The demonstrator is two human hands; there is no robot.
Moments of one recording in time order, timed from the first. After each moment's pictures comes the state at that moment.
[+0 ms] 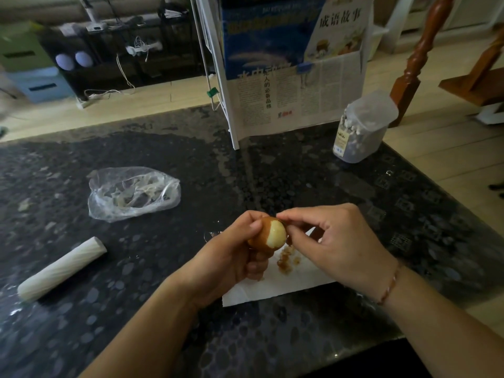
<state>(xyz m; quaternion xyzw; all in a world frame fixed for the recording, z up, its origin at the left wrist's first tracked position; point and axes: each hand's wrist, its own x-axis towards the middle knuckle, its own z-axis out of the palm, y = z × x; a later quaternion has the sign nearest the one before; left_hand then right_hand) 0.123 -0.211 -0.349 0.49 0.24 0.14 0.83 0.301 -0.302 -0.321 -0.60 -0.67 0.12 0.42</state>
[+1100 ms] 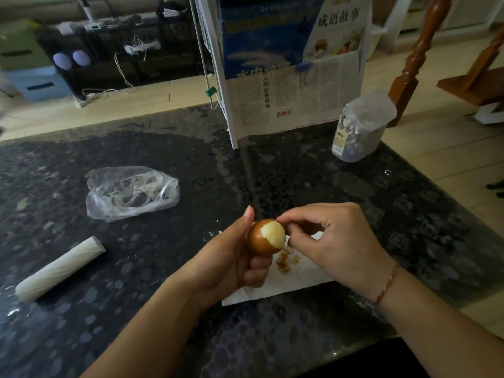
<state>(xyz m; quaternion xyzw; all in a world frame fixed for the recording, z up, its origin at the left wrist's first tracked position) 0.126 -0.215 -0.345 0.42 0.25 0.08 0.87 0.298 -0.304 -0.318 -0.61 -0.65 0.10 0.44</state>
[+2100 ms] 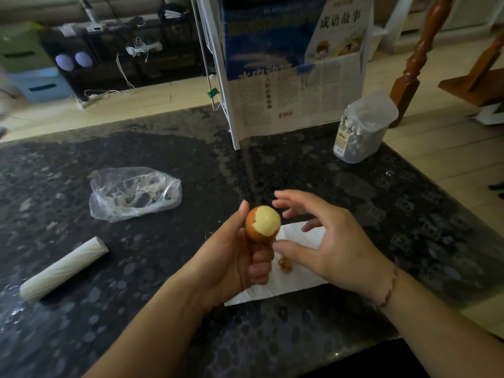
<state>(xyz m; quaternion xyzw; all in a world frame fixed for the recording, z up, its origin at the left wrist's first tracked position) 0.128 -0.218 -0.337 0.34 0.29 0.11 0.89 0.302 -0.302 -0.329 -0.62 -0.63 0.22 0.41</state>
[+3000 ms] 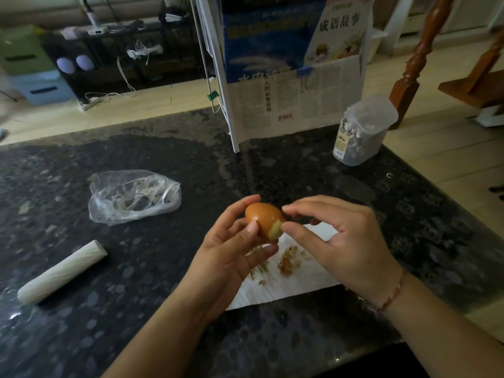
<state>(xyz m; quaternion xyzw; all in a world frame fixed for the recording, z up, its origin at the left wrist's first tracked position) 0.125 -0.227 -0.341 0.45 0.26 0.33 0.79 0.302 -0.303 -0.322 -0.59 -0.65 0.04 0.47</state>
